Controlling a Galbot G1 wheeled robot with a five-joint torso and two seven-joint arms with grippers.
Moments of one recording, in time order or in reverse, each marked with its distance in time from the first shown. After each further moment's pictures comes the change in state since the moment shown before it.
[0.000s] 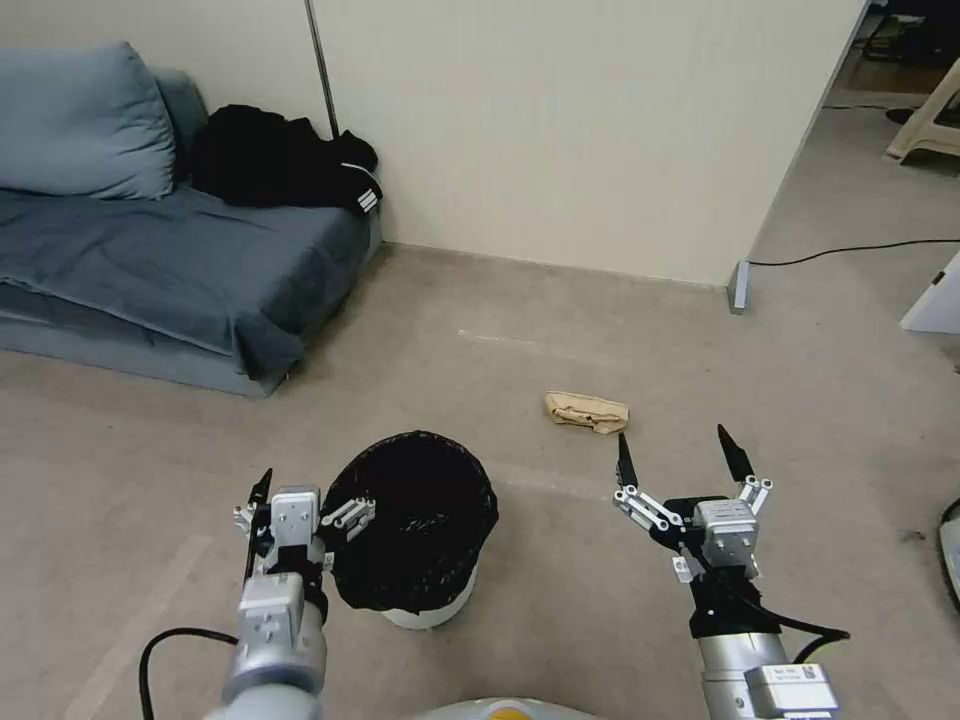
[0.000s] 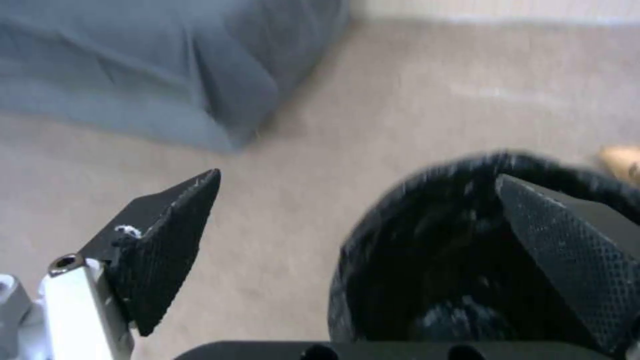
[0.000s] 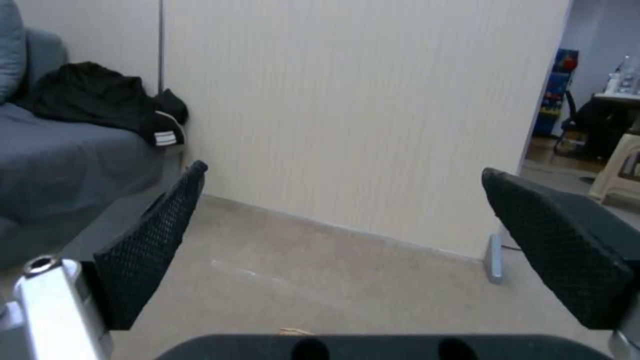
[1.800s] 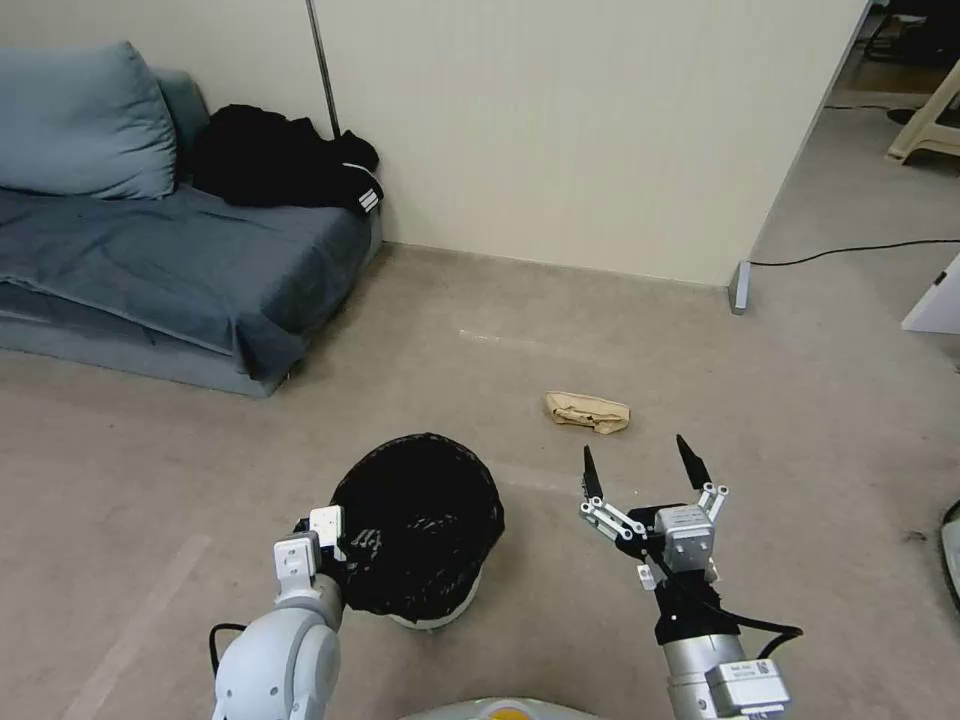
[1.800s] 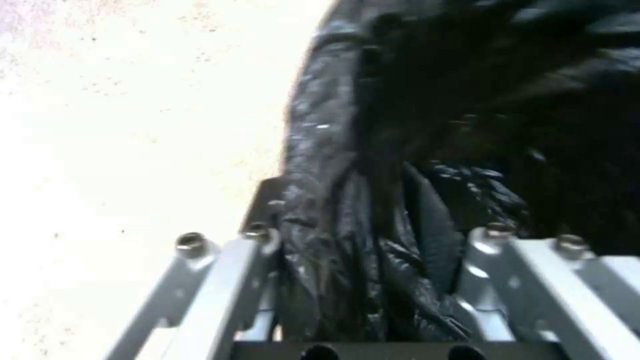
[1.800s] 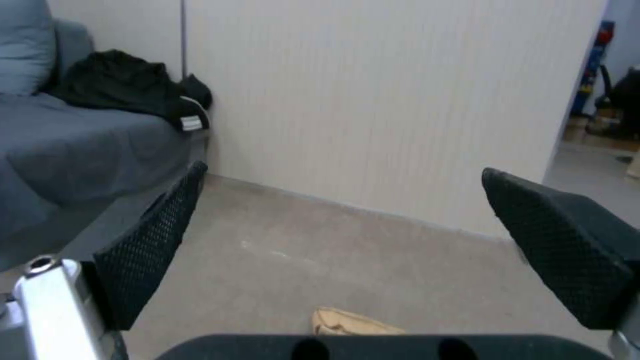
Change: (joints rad) left arm -0.167 -0.047 -0.085 0.294 -0.198 0.200 0.100; right arm 0.008 0.000 -0.080 -0.035 -0.029 -0.035 0.025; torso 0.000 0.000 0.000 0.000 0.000
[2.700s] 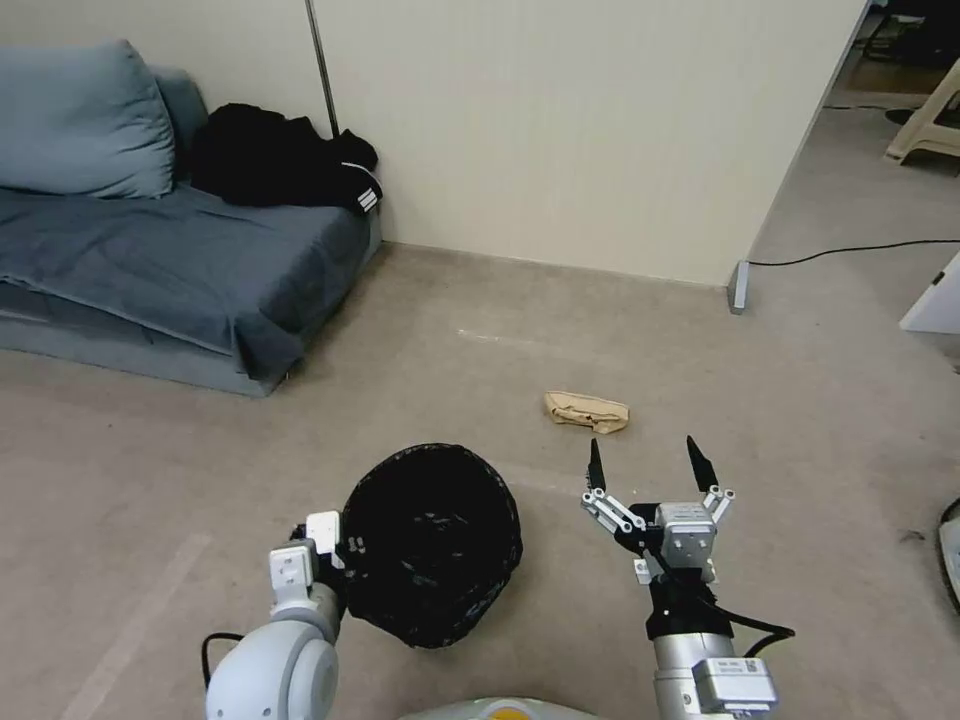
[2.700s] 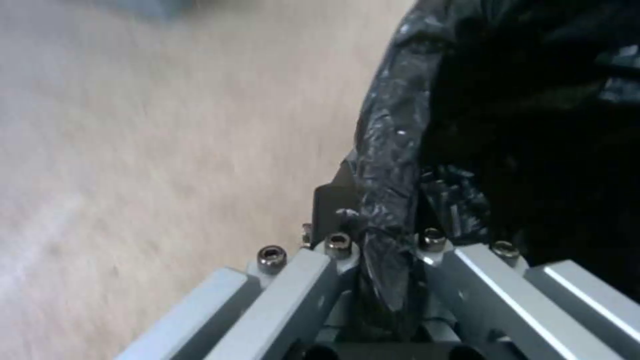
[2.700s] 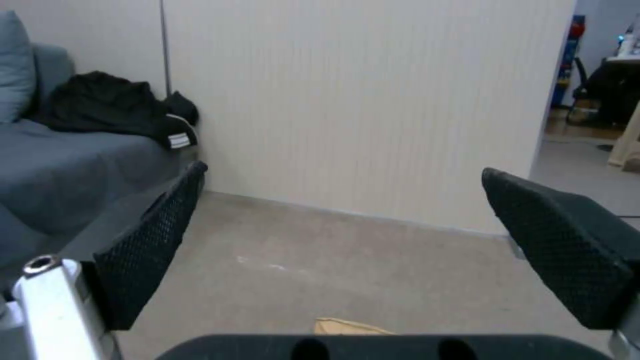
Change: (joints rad) left arm 0.090 0.023 0.012 -0.207 0.034 -0.043 -0.031; right arm 0.002 0.000 -0.056 0.007 0.003 0.013 0.075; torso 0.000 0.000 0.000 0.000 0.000
